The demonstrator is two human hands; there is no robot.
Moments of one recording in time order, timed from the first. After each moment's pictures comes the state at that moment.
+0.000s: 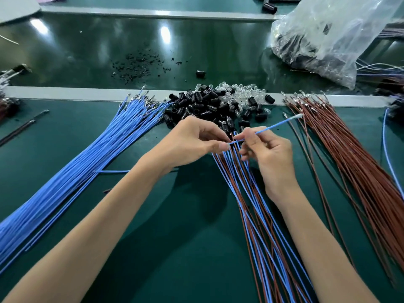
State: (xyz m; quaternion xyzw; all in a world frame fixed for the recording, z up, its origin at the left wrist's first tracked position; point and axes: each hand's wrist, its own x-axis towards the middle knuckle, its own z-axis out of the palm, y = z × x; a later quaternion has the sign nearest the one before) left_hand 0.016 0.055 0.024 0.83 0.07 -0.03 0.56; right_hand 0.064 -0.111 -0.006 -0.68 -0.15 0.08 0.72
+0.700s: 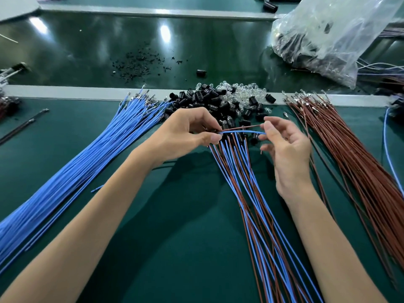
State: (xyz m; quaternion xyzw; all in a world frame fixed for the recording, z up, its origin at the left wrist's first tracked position) left_hand 0.012 0.069 0.030 0.81 0.03 0.01 0.58; right_hand 0.078 -0.123 -0.006 -0.67 -0.04 0.05 0.74
